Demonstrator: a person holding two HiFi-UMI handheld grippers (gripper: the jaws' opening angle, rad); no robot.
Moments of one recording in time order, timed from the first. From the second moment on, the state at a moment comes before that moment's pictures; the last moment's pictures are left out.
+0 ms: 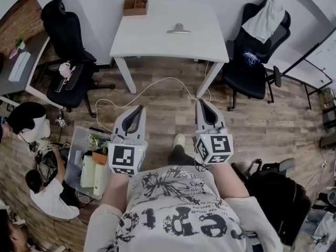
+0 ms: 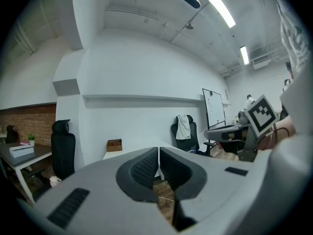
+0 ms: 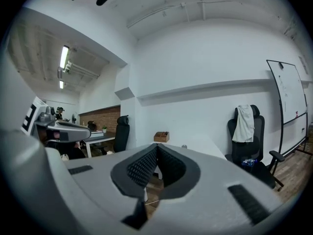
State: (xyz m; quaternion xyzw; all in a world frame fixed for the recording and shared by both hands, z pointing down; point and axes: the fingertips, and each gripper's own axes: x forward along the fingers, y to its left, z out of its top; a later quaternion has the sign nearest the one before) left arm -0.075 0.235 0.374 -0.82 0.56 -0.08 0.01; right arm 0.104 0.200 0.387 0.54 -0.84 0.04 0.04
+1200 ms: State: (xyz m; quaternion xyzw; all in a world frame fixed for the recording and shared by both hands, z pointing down) left arm -0.042 -0.212 0.390 -0.82 0.56 -0.08 0.01; right arm 0.118 -0.253 0.417 0.52 -0.85 0.06 0.08
